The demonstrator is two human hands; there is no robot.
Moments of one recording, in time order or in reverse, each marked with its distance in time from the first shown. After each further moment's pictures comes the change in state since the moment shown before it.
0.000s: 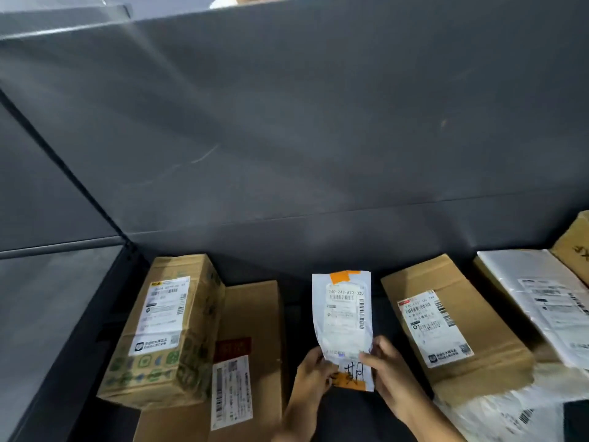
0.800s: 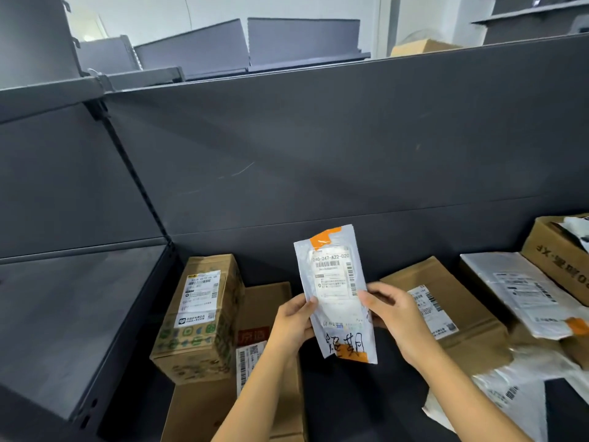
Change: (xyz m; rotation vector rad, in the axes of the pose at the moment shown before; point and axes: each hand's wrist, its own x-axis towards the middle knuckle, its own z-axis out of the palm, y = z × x) left_hand -0.072 0.075 -0.042 -0.058 -0.124 0.343; right_hand -0.102 -0.079 0.048 -0.257 -0.050 -0.534
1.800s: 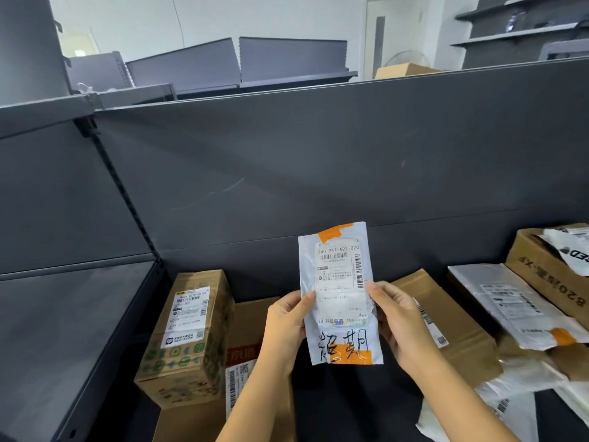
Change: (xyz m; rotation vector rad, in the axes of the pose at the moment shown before) left_hand -0.012 0.035 0.022 -0.080 -0.002 0.151; right_hand -0.003 -0.026 -0.004 0.251 0.090 0.031
